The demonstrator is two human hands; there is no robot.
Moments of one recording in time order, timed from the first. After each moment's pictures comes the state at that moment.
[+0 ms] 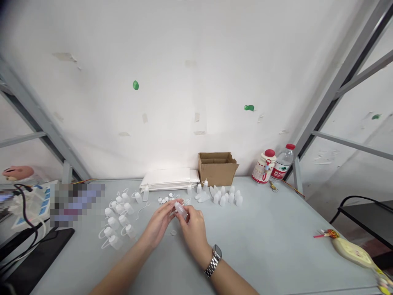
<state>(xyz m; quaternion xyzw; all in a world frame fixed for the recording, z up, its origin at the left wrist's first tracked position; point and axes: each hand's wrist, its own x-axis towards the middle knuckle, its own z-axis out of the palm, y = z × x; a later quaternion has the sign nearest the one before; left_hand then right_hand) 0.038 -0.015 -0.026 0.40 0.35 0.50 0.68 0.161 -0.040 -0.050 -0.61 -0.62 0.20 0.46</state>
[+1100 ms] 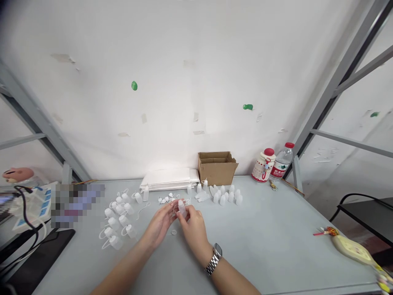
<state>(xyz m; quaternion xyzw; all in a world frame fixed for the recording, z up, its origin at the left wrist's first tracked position) 0.039 -0.016 -0.029 0.36 0.34 0.50 0.71 0.161 -0.040 -0.045 -0.59 -0.60 0.27 0.46</state>
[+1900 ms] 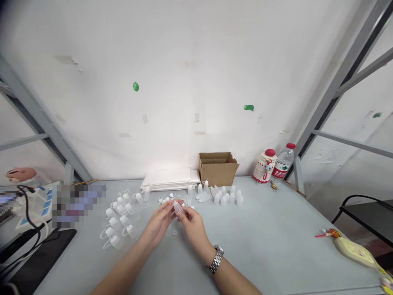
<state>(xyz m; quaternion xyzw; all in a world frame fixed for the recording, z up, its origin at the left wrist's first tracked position) 0.036 -0.012 -0.026 0.37 0.34 0.51 0.70 0.159 -0.035 -0.039 -0.44 -0.54 0.47 0.54</state>
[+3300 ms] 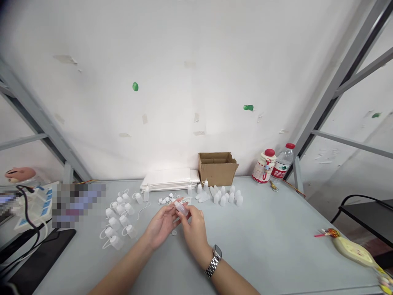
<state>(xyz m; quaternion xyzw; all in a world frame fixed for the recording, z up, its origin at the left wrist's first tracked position) 0.037 -0.012 -0.032 0.29 0.27 0.43 0.81 0.161 -0.042 -0.051 -0.56 -0.58 0.28 0.52</state>
